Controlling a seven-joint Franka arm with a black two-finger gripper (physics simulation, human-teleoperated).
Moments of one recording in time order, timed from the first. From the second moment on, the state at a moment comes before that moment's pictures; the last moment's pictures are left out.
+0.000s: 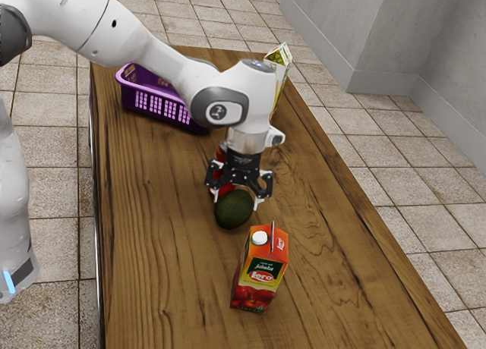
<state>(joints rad) 0.22 -0.18 -0.32 -2.26 -0.26 2.13 -1.10</state>
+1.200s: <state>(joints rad) 0.18 -0.21 -0.36 -2.06 -0.06 2.15 -1.15</state>
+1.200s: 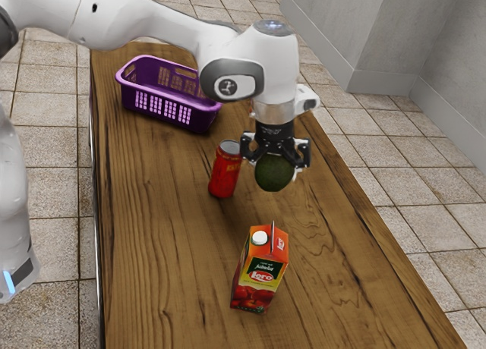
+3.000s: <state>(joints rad) 0.95 -0.35 -0.18 -2.05 -0.02 1.88 -0.98</state>
